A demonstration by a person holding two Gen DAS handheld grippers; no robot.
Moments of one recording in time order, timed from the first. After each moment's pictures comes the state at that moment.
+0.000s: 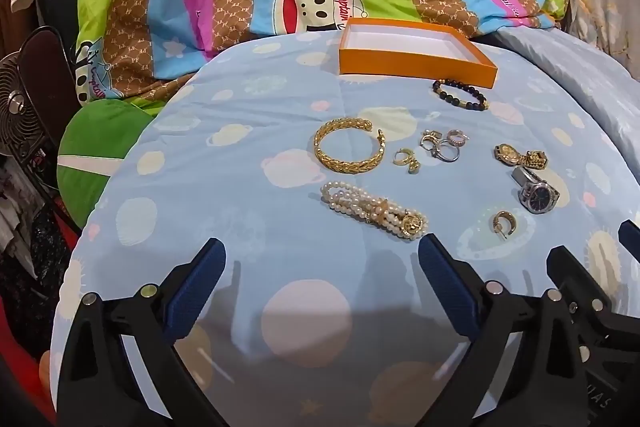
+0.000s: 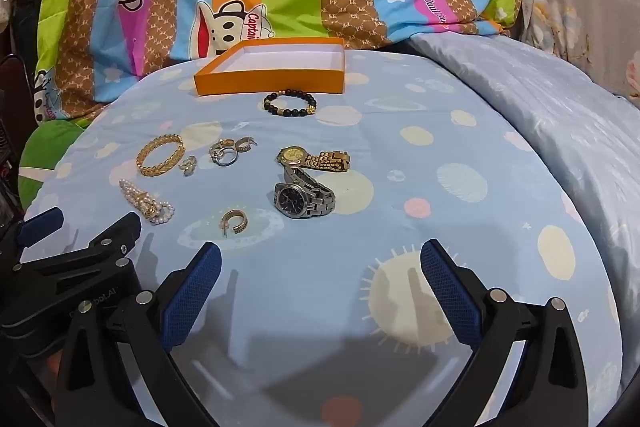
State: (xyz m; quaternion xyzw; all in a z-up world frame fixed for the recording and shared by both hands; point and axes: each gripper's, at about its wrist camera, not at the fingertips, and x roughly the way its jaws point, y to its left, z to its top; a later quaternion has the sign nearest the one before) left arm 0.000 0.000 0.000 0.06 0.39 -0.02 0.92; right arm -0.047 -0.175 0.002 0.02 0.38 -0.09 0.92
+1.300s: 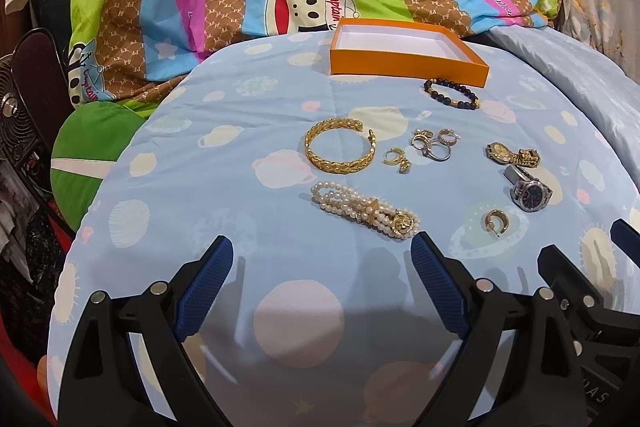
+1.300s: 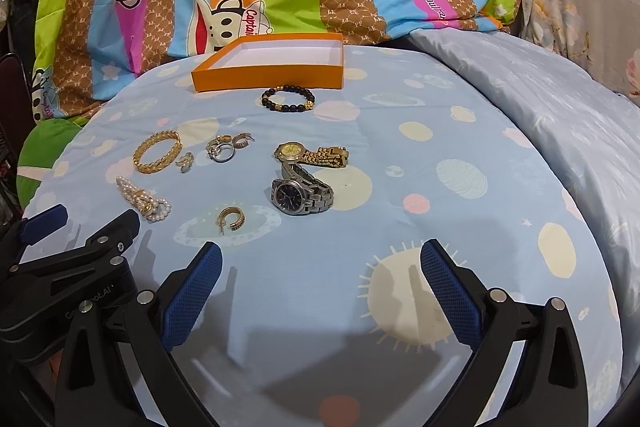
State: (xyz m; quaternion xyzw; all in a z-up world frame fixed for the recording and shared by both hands) left arm 0.000 -0.004 -0.001 0.06 0.40 -0.04 0.92; right arm -0.045 -0.178 0.000 0.03 0.38 -0.08 0.92
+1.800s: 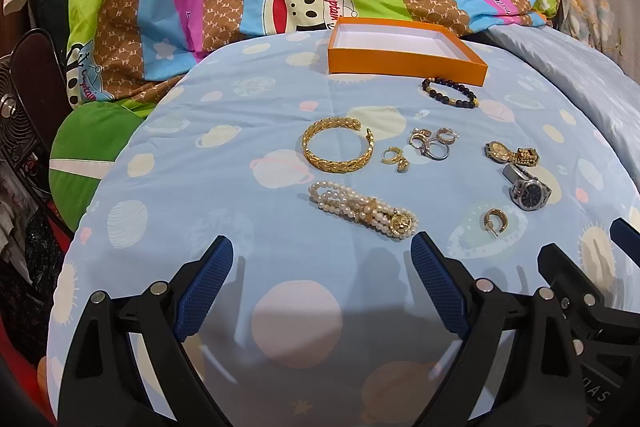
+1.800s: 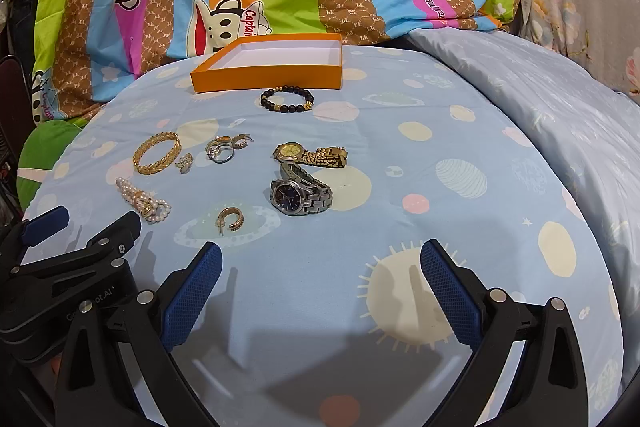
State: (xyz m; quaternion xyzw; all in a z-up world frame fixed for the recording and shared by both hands) left arm -0.001 -0.006 -0.001 0.06 0.40 -0.04 0.92; right arm -0.045 -0.179 0.000 0.04 0.38 -0.08 0.92
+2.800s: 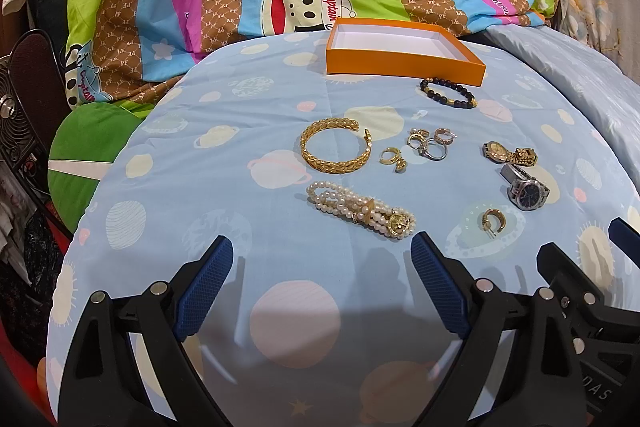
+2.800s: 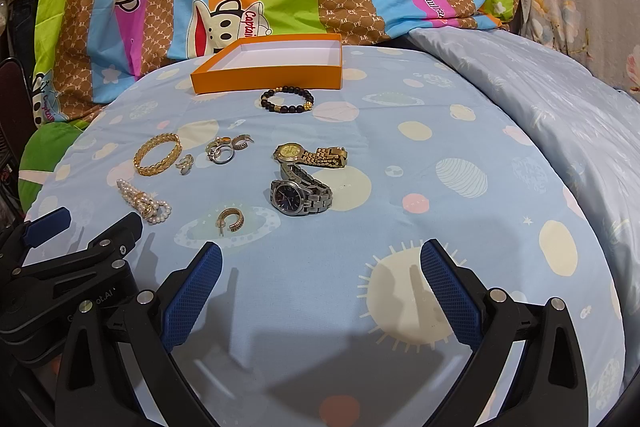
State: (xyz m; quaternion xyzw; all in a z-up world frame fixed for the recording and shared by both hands) left arm -0.001 -0.007 0.000 0.06 0.40 -0.04 0.92; right arm -0.045 -0.180 0.000 0.04 0.38 -0.08 0.92
